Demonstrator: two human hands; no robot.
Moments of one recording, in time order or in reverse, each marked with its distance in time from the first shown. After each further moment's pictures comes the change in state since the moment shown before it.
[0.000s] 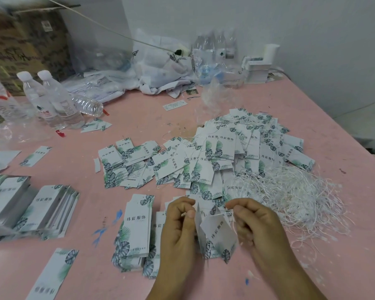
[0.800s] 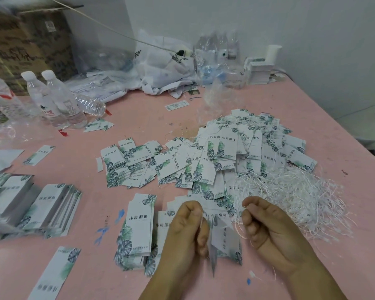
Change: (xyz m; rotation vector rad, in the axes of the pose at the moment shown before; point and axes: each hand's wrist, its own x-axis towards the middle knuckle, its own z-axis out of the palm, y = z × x) left_hand 0.005 -0.005 -0.005 -0.499 -0.176 -0.398; right_hand 0.008 -0.013 -0.022 0.488 -0.190 0.268
